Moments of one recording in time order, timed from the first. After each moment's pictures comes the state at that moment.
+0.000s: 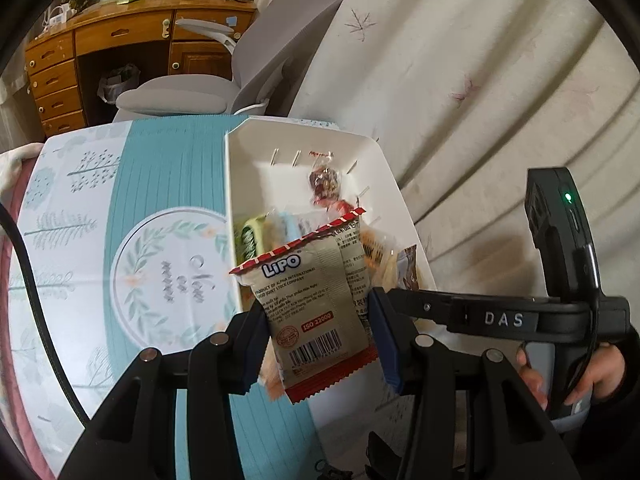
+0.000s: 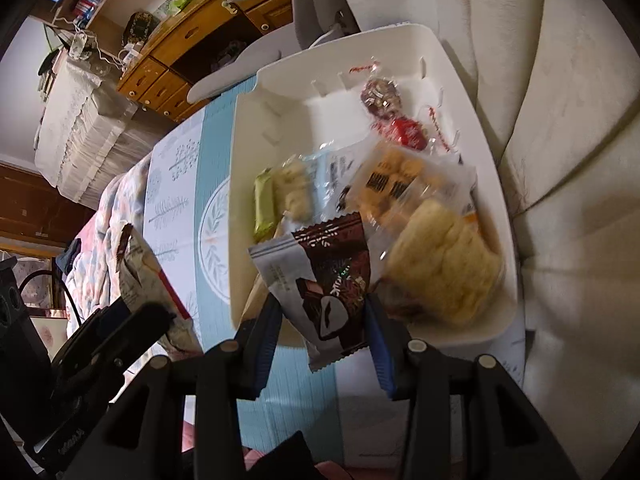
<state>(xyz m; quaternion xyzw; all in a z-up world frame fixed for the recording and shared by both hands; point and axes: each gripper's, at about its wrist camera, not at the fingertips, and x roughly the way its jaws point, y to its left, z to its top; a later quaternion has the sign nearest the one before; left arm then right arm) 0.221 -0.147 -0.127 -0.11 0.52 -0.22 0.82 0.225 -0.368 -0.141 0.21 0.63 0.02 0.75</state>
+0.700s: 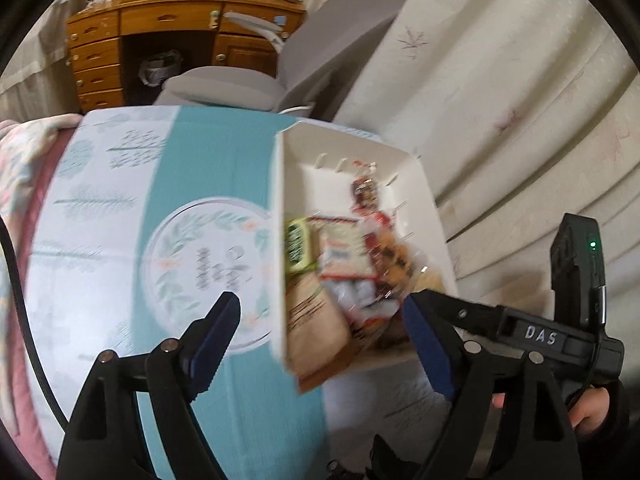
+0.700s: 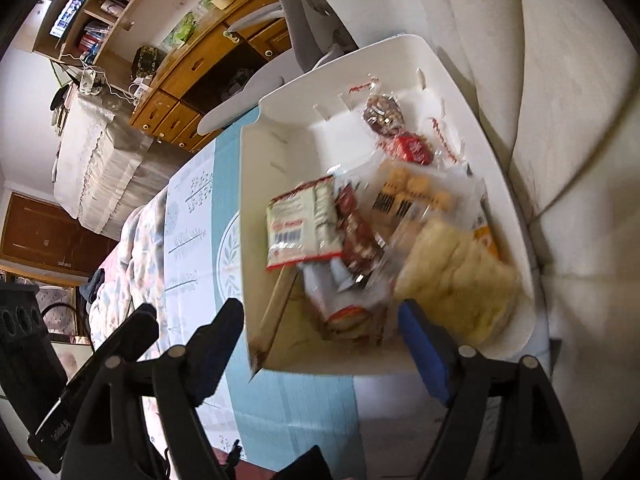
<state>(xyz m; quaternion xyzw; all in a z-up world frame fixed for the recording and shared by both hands) 0.207 -0.106 -0.124 -0.13 0.53 -0.14 0.82 0.219 -0.370 -0.147 0.26 0.58 0.02 0.77</state>
